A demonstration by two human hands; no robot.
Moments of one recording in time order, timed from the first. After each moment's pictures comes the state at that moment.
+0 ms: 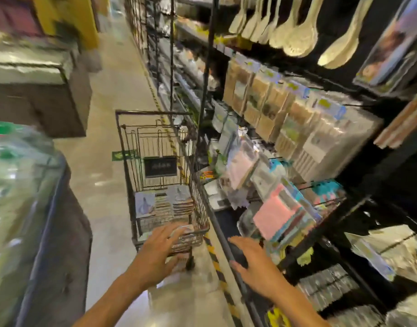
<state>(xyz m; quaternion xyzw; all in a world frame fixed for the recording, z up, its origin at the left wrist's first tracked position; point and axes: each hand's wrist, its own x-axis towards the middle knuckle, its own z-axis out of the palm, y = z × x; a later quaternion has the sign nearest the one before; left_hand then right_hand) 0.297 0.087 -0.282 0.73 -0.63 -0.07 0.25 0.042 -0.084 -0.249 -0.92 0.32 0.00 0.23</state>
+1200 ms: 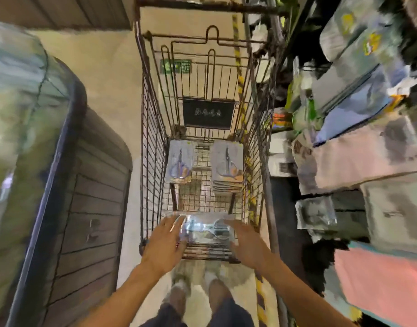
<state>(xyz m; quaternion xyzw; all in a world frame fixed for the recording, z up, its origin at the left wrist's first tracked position) 0.479 -0.078 -0.504 0.88 -0.33 -0.33 0.11 0.337 -0.310 -0.490 -0.88 0.20 0.24 0.35</state>
